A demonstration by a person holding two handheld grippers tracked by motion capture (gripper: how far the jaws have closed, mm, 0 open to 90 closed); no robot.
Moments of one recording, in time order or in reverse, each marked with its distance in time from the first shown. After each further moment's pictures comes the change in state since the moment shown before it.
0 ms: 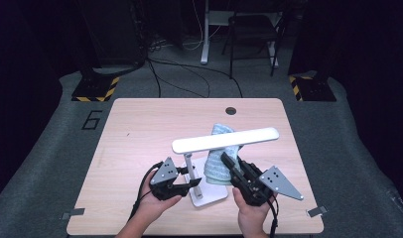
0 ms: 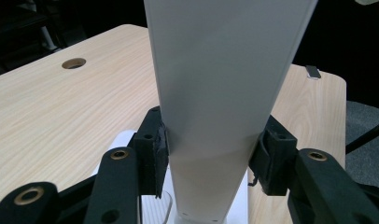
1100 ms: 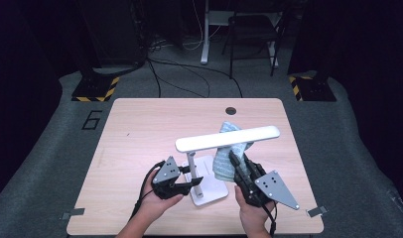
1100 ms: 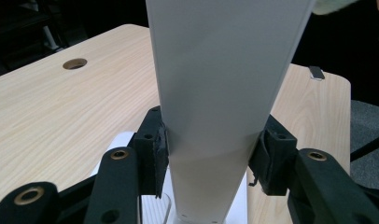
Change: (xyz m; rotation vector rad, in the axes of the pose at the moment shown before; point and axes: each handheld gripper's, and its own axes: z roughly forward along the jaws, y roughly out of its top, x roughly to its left) left arm -0.001 0.002 0.006 -0.006 0.008 0.002; right arm -0.003 -0.003 -0.006 -0.005 -0.196 -0.204
